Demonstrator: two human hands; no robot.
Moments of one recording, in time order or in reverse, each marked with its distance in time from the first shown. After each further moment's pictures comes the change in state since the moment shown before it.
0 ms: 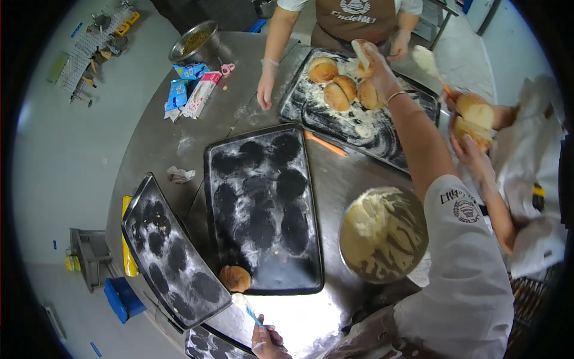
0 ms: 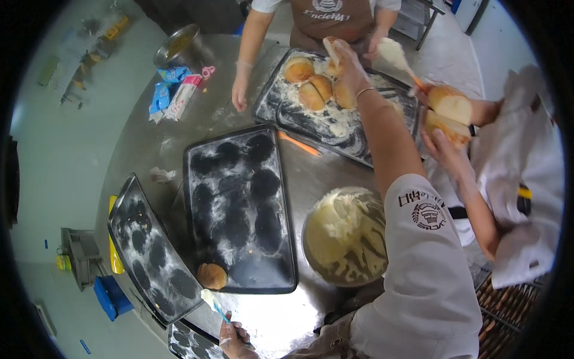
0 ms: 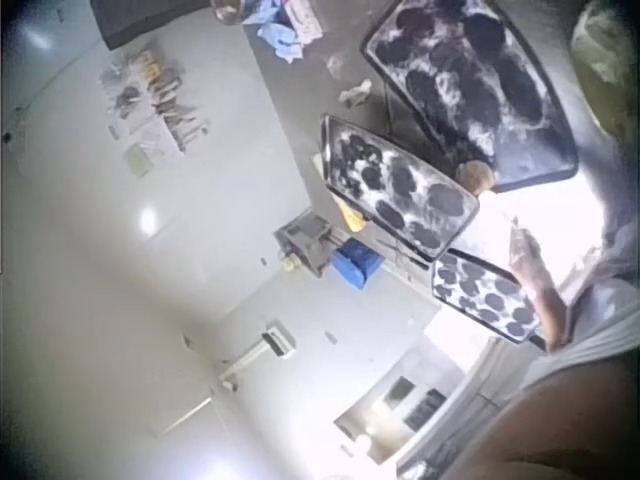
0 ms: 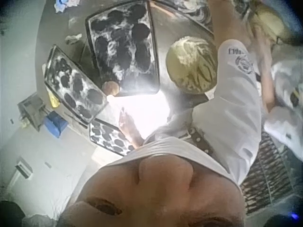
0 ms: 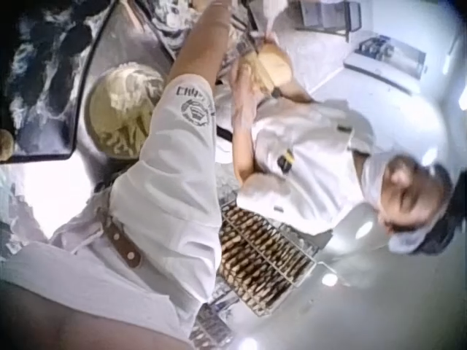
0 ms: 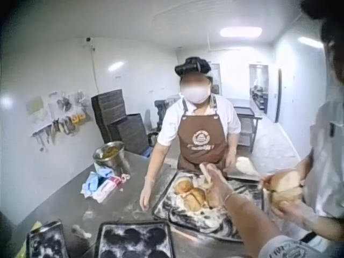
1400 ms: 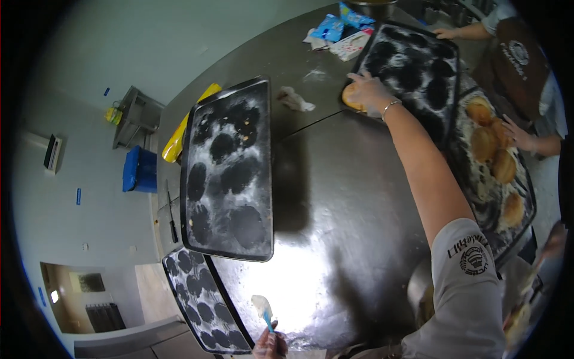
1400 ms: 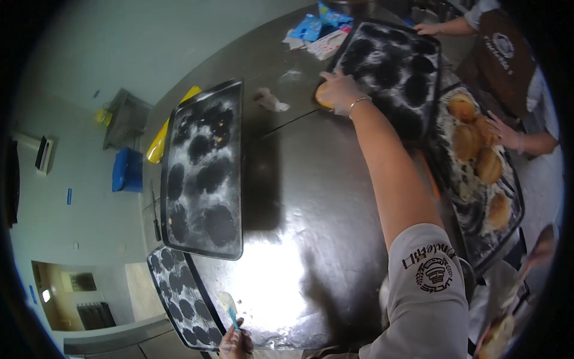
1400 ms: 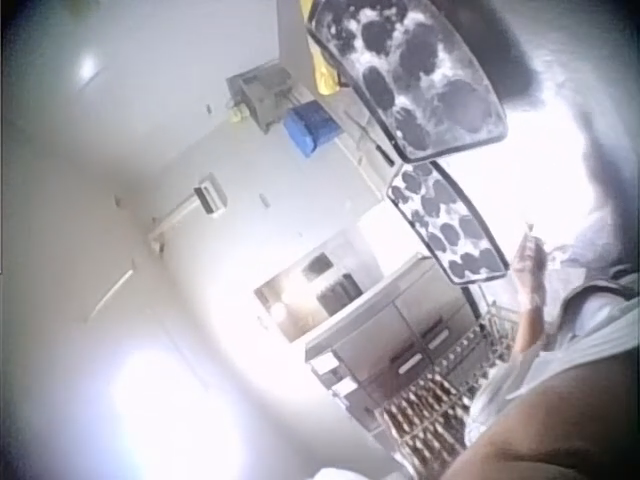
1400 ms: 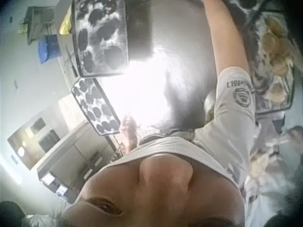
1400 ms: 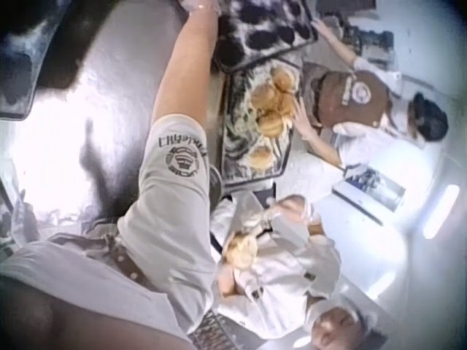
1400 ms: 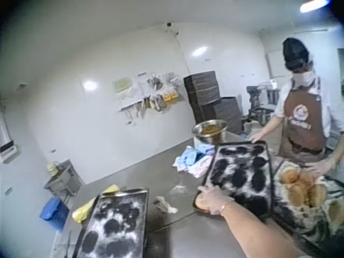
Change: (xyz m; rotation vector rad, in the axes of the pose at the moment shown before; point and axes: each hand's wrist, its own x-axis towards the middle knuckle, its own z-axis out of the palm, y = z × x) left_hand -0.048 -0.131 -0.037 -1.067 0.455 -0.589; right_hand -0.080 0.312 0.376 -1.654 -0.831 -0.424
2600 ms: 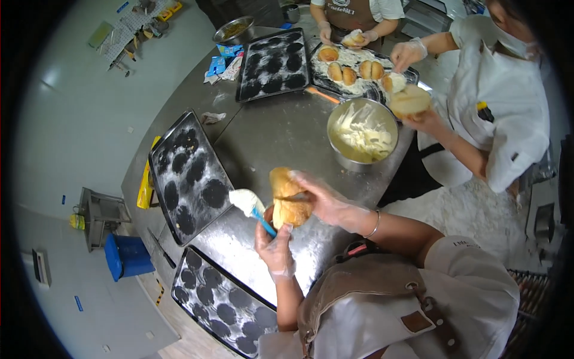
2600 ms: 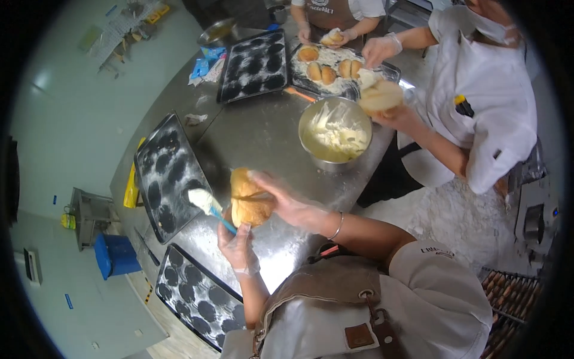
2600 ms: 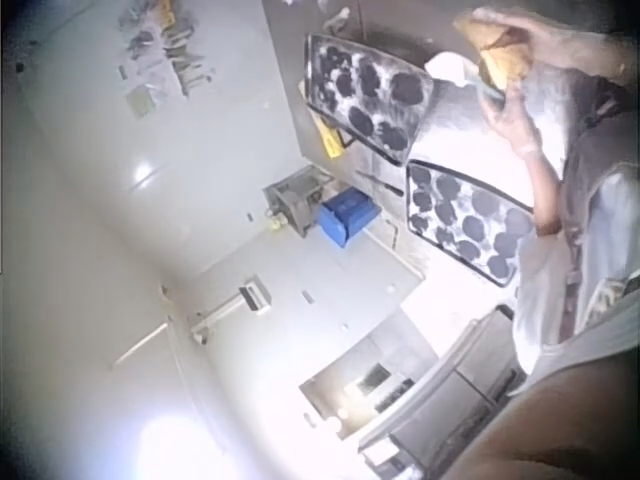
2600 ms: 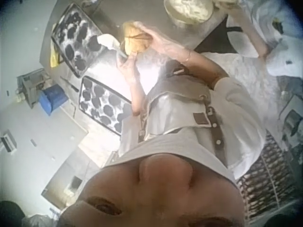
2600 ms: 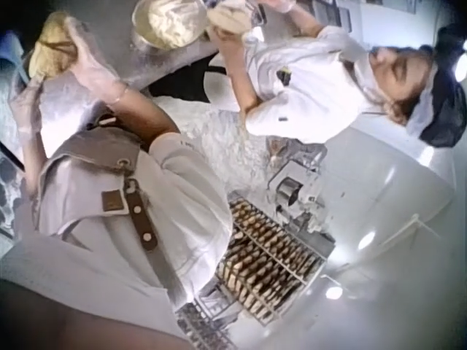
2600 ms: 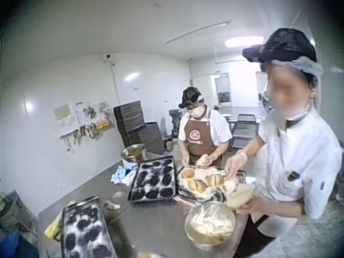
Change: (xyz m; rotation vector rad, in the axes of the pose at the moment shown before) left_hand -0.112 0.042 -0.068 0.283 -1.080 0.647; right_hand -0.635 -0.346 -0.197 2.231 -0.008 0.273
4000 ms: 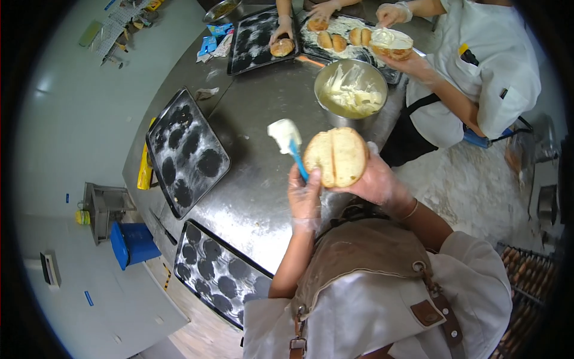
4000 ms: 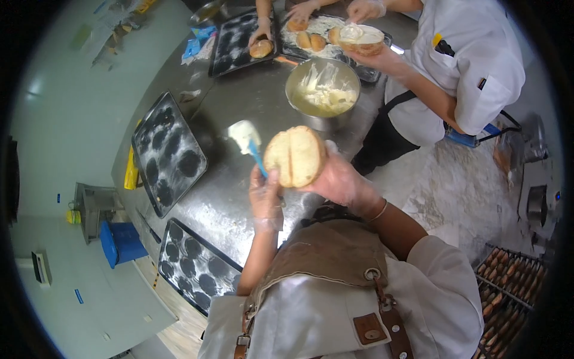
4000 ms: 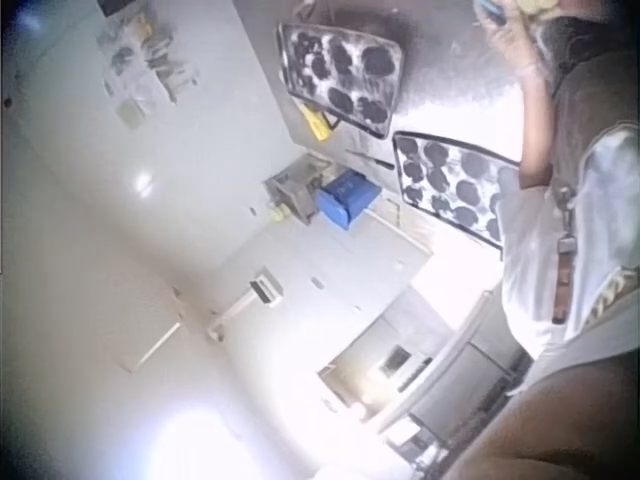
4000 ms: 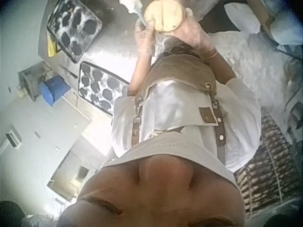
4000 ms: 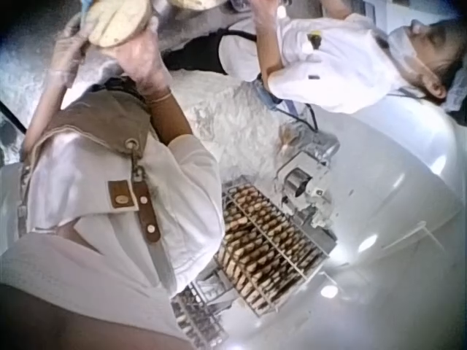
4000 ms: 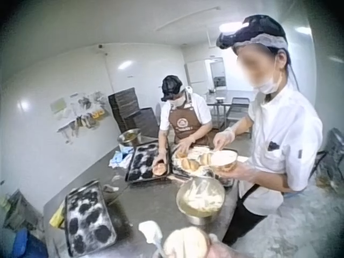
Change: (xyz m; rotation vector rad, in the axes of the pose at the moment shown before) left_hand -0.053 -0.042 0.046 -0.238 -0.203 -0.302; right_hand -0.140 0.004 -0.055 0.381 -0.156 -0.117
